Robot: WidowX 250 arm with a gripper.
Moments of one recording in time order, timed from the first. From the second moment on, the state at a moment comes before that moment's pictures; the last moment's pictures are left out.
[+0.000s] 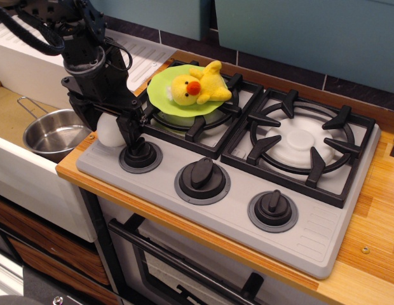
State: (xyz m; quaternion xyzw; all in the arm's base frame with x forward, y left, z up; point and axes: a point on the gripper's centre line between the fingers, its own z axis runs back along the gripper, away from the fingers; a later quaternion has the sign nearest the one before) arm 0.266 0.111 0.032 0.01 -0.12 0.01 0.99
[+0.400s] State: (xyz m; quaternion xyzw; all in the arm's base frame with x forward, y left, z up) arm 0.262 0.110 0.031 -0.01 -0.11 0.00 0.99
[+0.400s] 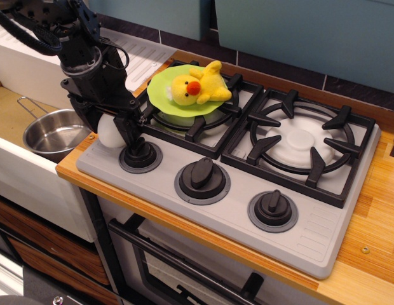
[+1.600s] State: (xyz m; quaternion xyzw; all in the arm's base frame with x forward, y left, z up) arm 0.266 0.181 0.083 0.01 -0.10 -0.09 0.99
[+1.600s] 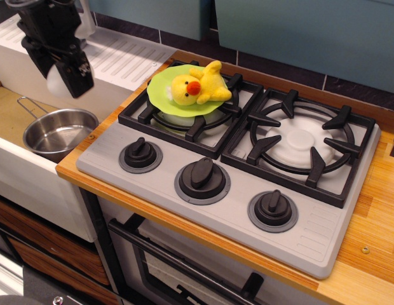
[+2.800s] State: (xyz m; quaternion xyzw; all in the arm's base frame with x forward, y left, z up) arm 0.267 0.220 0.018 -0.06 -0.10 -0.10 0.99
